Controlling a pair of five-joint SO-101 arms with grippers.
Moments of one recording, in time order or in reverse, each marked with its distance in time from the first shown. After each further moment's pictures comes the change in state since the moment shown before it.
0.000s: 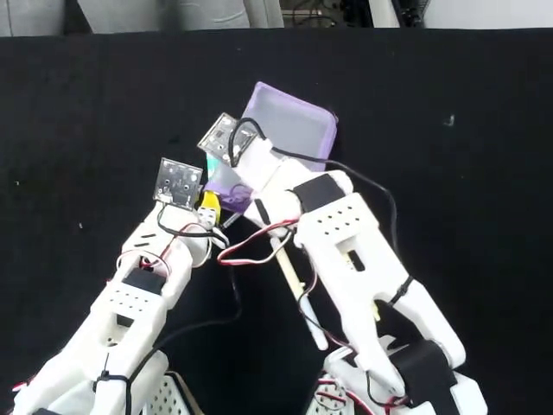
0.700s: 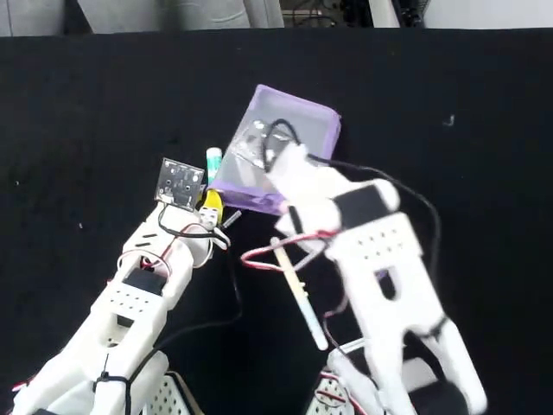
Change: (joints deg) left arm 0.3 -0.1 0.0 0.0 0.0; right arm 6.2 -12.9 -1.3 17.6 3.3
